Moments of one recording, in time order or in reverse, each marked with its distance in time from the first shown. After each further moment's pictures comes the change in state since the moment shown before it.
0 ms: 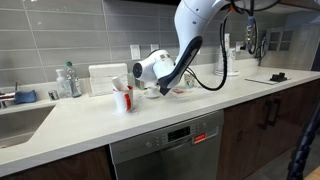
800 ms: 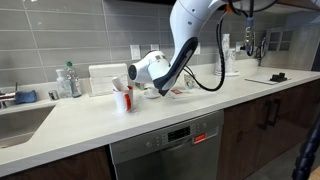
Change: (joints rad) arm 0.047 0.011 -0.010 0.013 0.045 -0.112 -0.050
